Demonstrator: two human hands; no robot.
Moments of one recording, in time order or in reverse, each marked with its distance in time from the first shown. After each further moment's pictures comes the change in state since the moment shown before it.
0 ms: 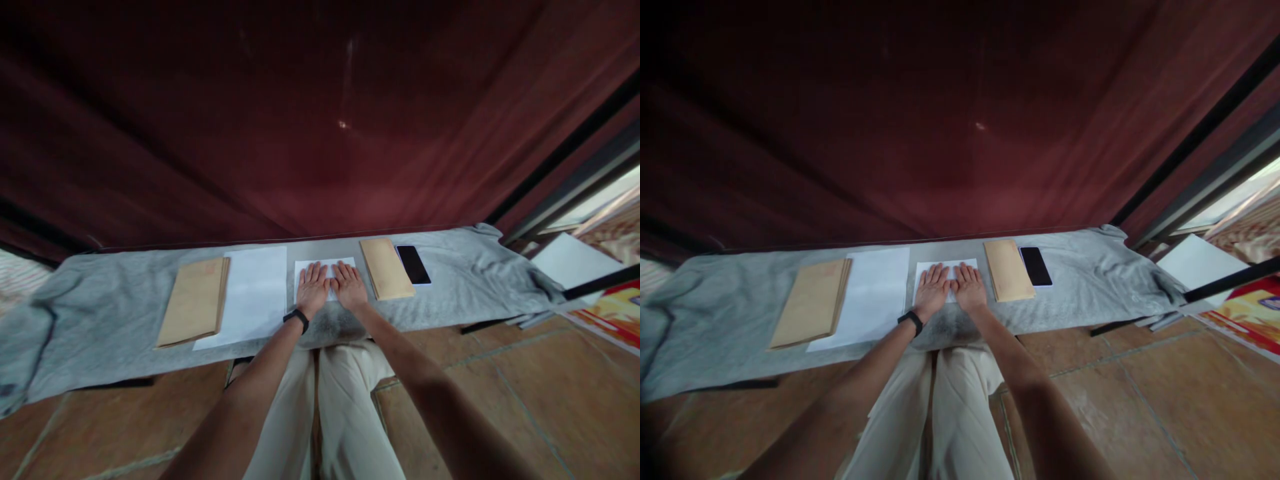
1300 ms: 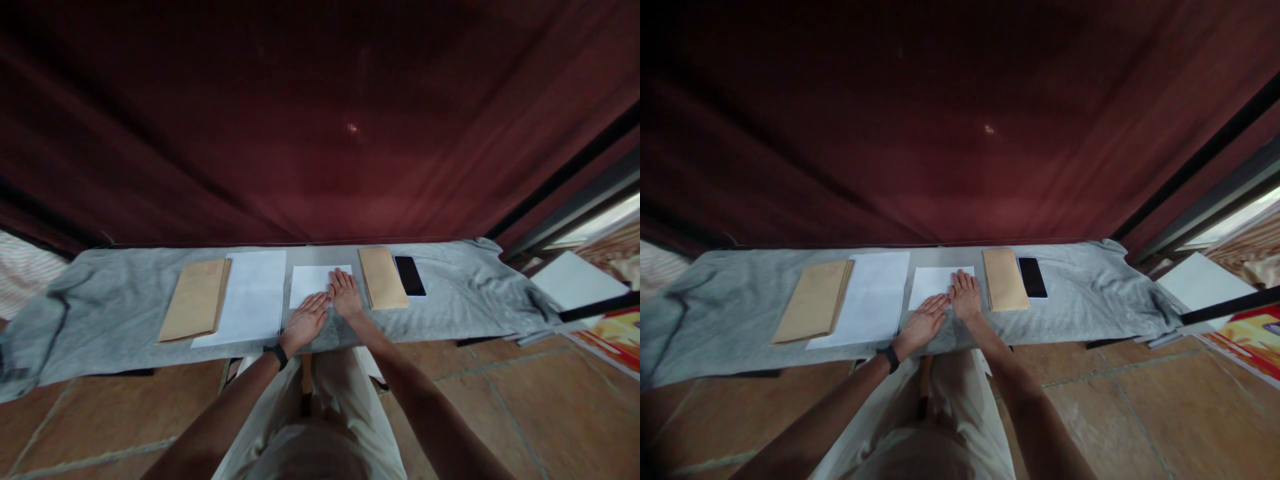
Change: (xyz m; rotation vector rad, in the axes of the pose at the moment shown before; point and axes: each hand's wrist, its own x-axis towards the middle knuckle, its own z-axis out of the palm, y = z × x) left_hand -0.063 -0.003 -0.015 -0.085 -0.023 0.356; right_hand 0.001 0.005 0.009 0.105 0.088 -0.028
